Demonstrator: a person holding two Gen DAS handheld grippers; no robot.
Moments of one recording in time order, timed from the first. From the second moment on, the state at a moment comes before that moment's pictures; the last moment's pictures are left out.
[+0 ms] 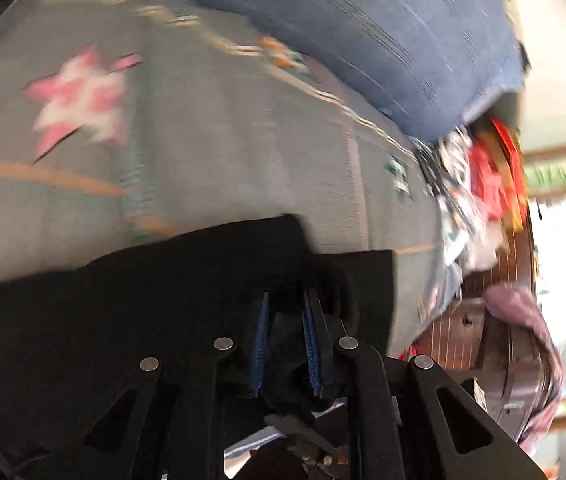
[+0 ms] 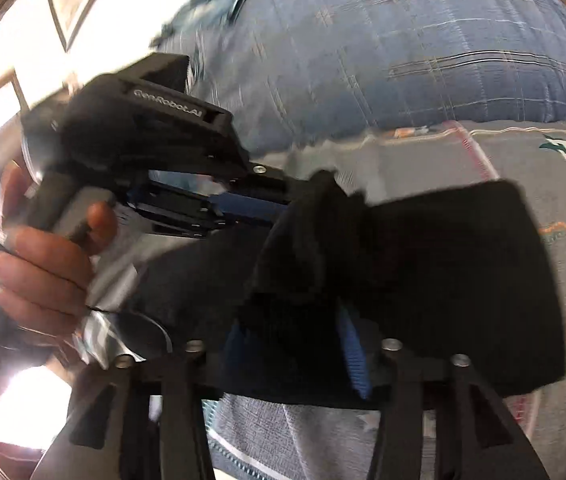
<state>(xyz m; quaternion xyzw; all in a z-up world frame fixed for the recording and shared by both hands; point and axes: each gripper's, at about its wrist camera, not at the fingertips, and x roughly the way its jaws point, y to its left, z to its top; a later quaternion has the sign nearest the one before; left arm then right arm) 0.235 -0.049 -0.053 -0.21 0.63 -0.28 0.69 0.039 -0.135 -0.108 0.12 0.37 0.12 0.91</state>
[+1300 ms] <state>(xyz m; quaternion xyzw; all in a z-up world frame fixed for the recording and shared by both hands) 0.125 0.099 -0.009 -0.25 0.57 -0.25 0.74 0.001 -0.223 -0.099 0.25 0.43 0.09 0.86</state>
